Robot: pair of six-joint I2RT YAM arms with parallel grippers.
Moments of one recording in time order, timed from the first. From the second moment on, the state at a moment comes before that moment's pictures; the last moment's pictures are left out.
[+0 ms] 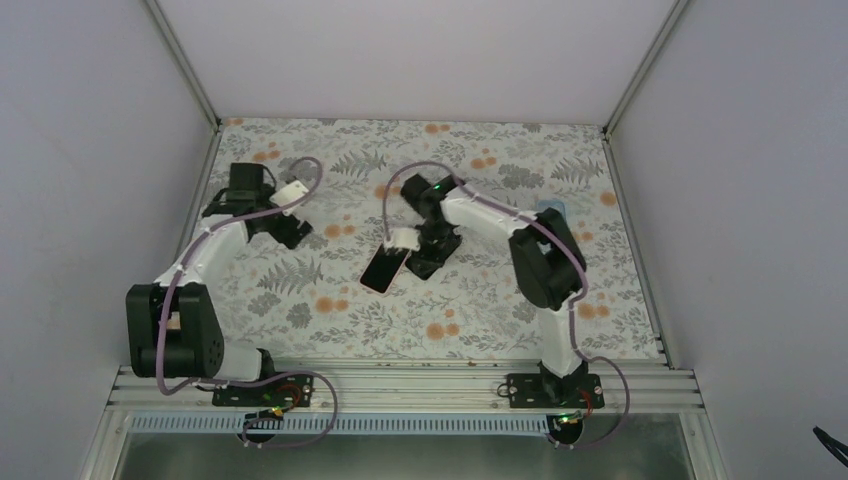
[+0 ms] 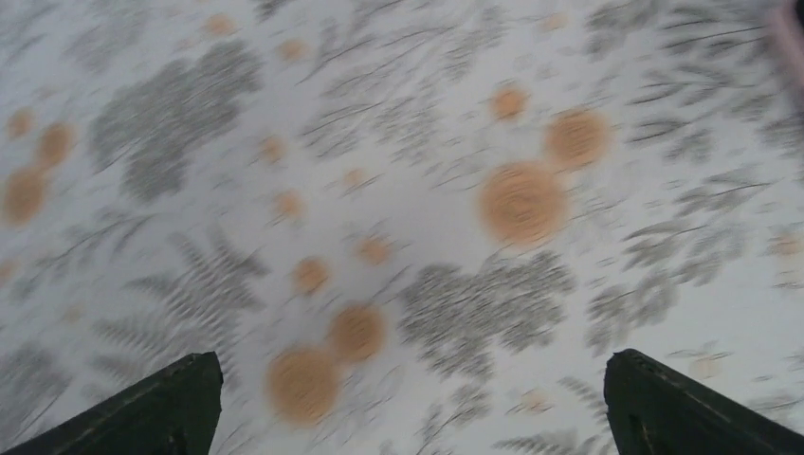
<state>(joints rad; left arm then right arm) -0.03 1.41 0.94 -0.51 0.27 0.72 0.67 2.02 1.56 -1.07 -0.32 -0.84</state>
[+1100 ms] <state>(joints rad) 0.28 1.22 0.90 -0.41 0.32 0.71 0.91 2.45 2.07 -0.97 -0.42 -0.72</state>
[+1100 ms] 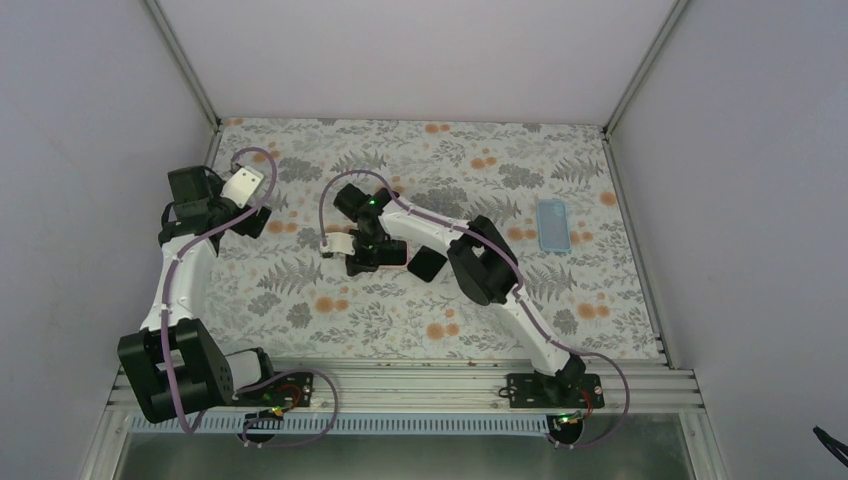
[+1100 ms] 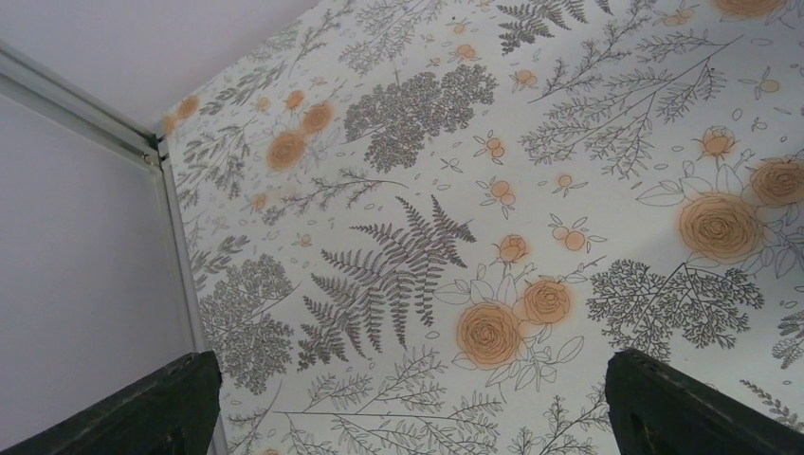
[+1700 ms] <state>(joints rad) 0.29 1.21 0.86 -0.35 0.36 0.66 0.76 2.17 1.95 -0.99 -0.45 -0.77</state>
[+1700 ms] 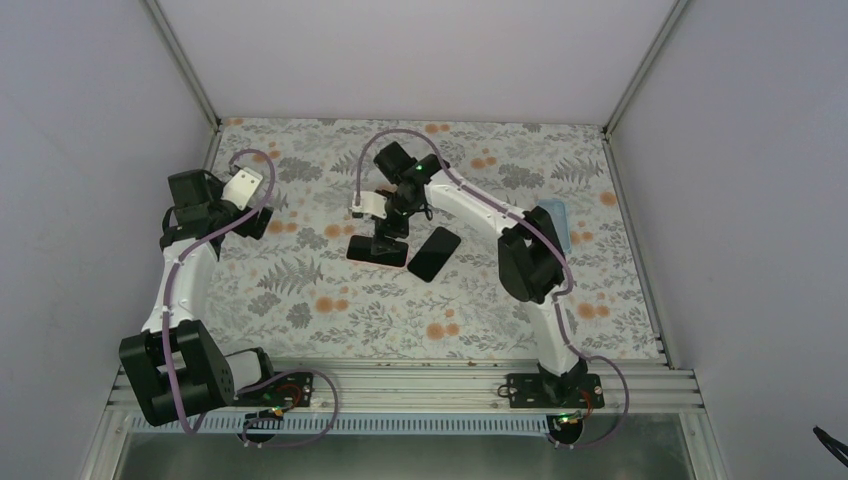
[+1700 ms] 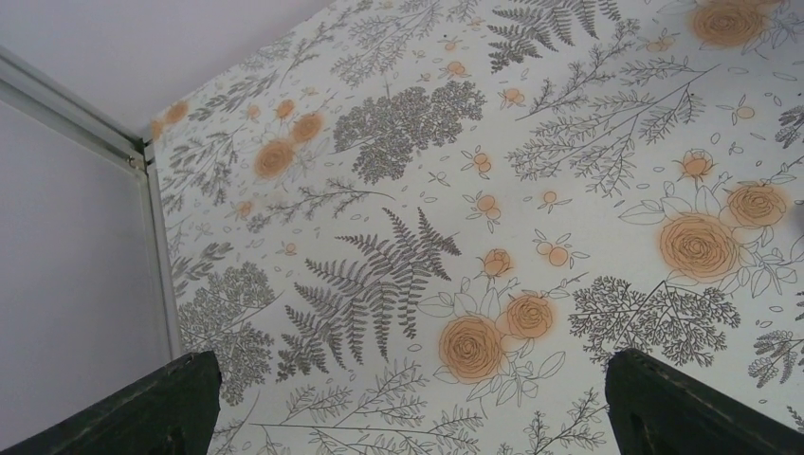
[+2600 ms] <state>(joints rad) 0.29 1.20 0.83 -0.36 0.37 0.64 0.70 2.27 1.81 -0.90 -0.34 -0.73</state>
